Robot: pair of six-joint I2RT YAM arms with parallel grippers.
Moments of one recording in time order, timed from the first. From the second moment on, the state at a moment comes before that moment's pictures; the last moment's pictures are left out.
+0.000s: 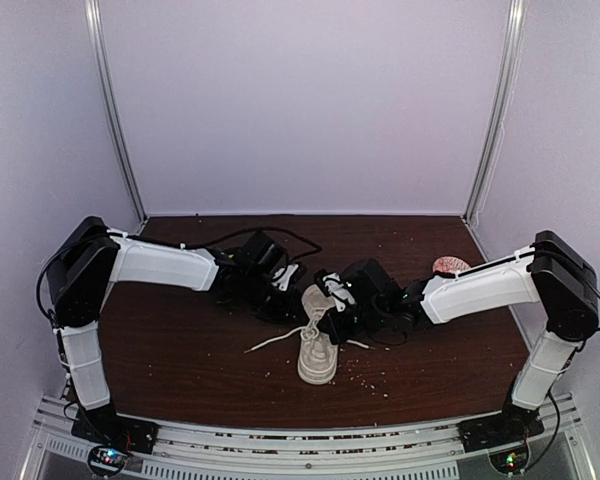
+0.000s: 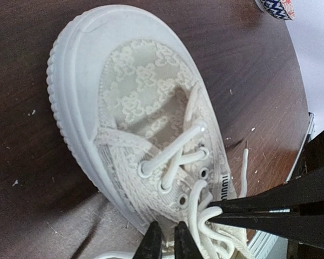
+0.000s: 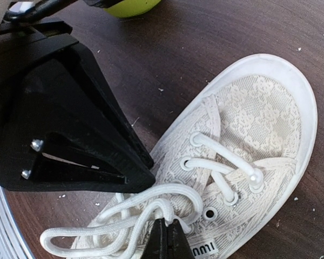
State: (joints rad) left arm -0.84 1.93 1.25 -0.25 0.40 -0.55; right arm 0.93 1.74 0.95 0.02 -0.07 0.37
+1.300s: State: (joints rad) left arm -0.83 1.98 1.24 -0.11 0.57 -0.54; right arm 0.88 1.75 0.91 0.09 -0.18 0.42
